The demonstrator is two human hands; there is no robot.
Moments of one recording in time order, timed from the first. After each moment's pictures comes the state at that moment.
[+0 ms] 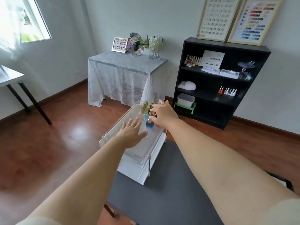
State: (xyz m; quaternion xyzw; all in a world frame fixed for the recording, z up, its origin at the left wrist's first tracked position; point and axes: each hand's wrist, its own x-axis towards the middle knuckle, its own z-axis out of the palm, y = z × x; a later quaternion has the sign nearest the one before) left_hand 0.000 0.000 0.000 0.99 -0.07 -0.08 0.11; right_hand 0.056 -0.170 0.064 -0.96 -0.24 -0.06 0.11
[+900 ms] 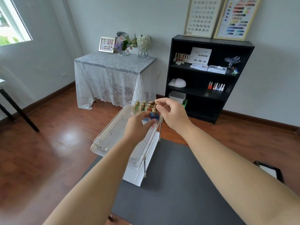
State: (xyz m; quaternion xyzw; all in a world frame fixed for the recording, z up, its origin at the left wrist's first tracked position) left_hand -0.006 -0.057 0.038 0.88 -0.08 0.14 0.46; right_hand 0.001 -0.217 0.093 -0.84 -0.17 -0.15 0.49
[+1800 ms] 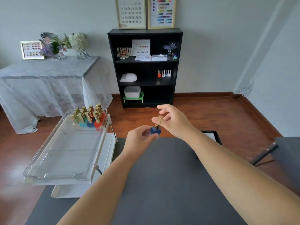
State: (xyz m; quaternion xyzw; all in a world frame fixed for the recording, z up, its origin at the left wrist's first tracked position) left_hand -0.049 -0.215 0.003 0.84 -0.23 0.00 0.50; right_hand -0.084 -0.386 0.068 -0.90 0.02 -0.11 0.42
